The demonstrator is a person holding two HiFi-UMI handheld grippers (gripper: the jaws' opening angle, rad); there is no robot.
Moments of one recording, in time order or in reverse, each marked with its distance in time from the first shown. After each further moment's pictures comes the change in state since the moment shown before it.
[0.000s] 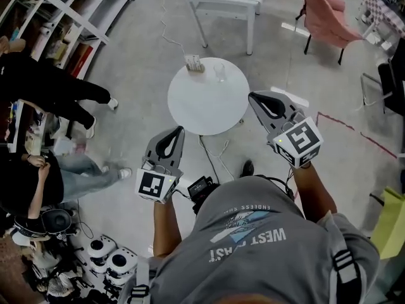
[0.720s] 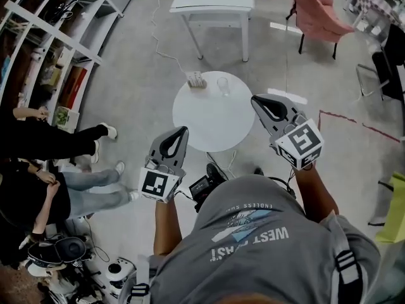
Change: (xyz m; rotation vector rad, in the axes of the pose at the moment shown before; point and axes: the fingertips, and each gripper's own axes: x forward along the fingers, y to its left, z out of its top) left arm 0.043 0.072 0.002 0.037 -0.020 -0.138; right arm 0.055 -0.022 0.008 0.028 0.010 -0.122
